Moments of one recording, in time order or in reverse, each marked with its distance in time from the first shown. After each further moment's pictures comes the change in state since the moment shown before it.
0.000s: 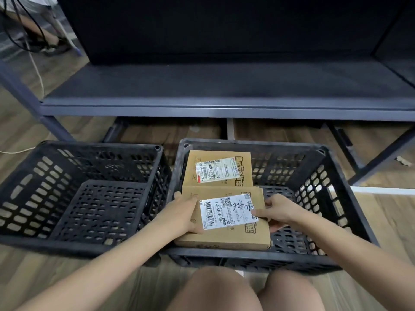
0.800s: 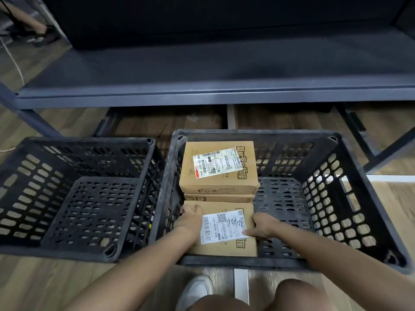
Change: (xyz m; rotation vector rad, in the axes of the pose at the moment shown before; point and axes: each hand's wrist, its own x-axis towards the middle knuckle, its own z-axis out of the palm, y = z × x) left_hand 0.092 -0.002 0.084 0.208 -0.191 -0.261; right_hand 0.077 0.039 0.053 -0.688 -0.119 0.043
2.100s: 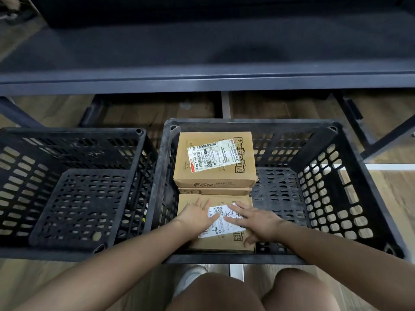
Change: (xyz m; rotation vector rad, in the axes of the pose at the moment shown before) left_hand 0.016 0.011 0.003 0.650 0.015 0.534; right_hand 0.012 0.023 0.015 -0.531 0.029 -0.531
